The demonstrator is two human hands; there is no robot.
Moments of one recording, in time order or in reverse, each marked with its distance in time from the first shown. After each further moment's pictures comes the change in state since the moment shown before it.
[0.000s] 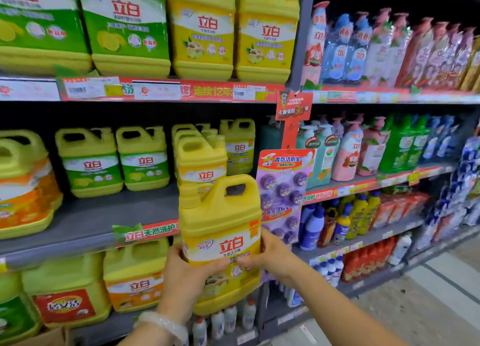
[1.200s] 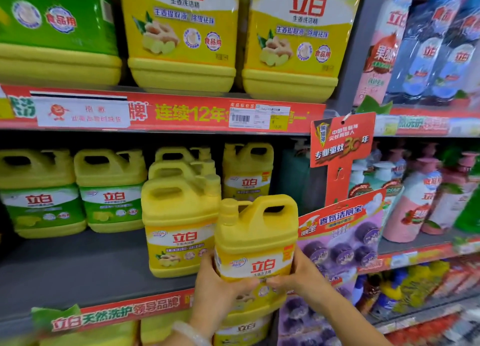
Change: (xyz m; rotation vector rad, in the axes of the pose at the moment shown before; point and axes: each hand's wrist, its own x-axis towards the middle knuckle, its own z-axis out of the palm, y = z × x) left_hand 0.202 -0.002 0.144 0.066 -0.008 0.049; right_hand 0.218 0.013 -0.147 0.085 -0.067 -0.061
